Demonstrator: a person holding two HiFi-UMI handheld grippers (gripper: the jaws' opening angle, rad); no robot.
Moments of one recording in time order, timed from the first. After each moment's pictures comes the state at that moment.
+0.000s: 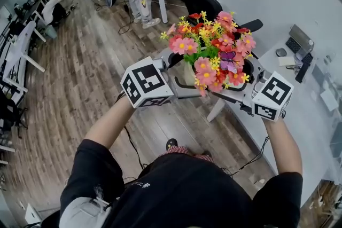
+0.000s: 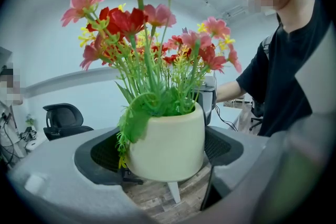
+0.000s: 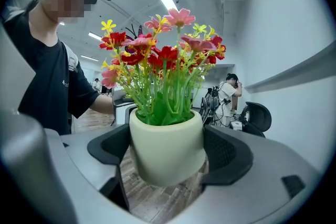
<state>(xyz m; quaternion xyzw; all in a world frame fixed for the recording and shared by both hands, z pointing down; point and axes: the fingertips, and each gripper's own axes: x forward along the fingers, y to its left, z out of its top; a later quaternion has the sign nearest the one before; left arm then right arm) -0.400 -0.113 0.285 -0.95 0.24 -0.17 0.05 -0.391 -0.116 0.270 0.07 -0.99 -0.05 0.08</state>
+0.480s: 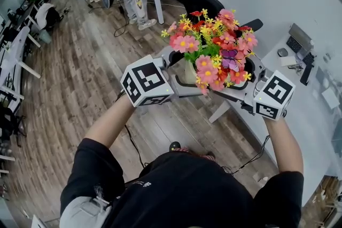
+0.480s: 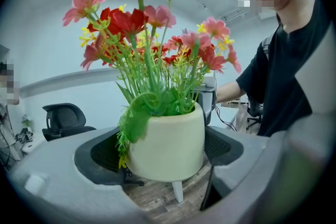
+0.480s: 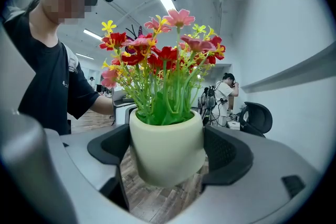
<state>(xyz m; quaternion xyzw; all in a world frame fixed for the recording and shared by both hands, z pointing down) -0.449 -0.138 0.286 -0.96 0.22 -0.16 0.06 -0.440 -0.141 0.271 0.09 -0.99 -0.05 0.09</state>
